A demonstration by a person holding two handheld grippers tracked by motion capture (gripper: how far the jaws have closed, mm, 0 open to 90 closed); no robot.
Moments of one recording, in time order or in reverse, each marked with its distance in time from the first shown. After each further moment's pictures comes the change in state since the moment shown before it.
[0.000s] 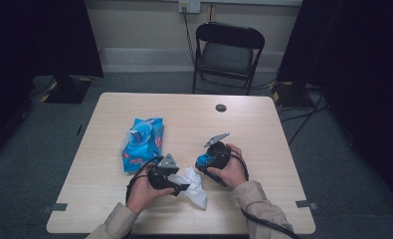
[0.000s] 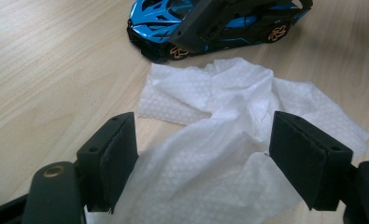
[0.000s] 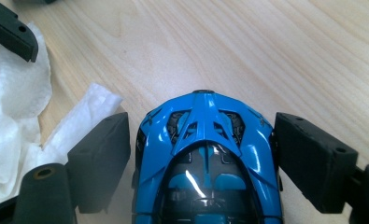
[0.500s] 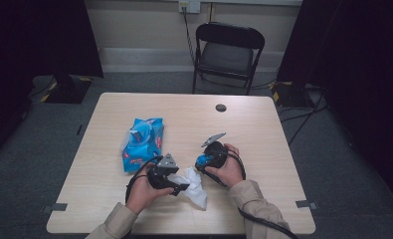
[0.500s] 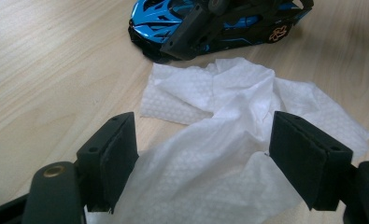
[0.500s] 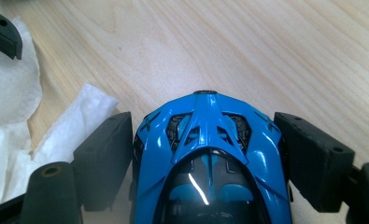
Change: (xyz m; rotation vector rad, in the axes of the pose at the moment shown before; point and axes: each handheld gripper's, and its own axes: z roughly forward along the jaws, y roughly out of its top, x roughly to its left) left arm 0.001 0.000 -0.002 0.002 0.002 0.005; right arm 0.001 0.004 0.008 0.037 -0.010 0.006
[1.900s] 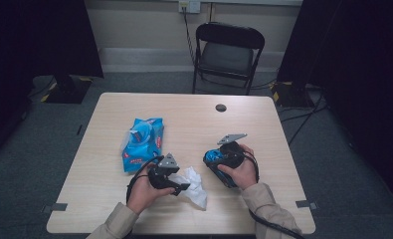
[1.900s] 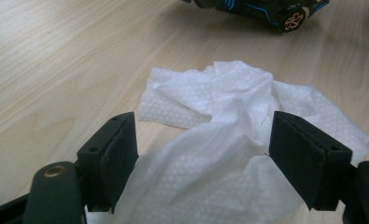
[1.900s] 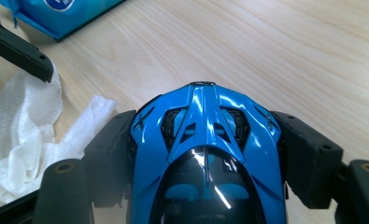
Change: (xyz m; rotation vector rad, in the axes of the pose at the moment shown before) left arm -0.002 0.002 0.001 0.000 0.003 0.001; right arm -0.014 -0.023 -0.039 -0.170 0.002 0.101
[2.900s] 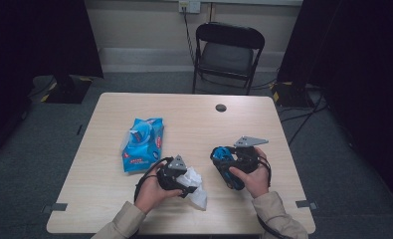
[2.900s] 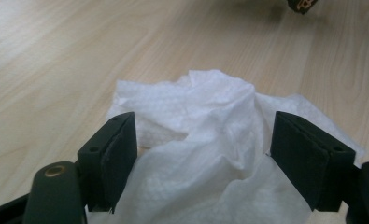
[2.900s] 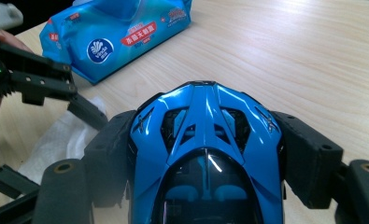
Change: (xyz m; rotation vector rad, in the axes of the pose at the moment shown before) left arm -0.011 0.010 0.021 0.040 -0.044 0.045; right arm -0.001 -0.016 -0.043 -0.217 0.031 0.046
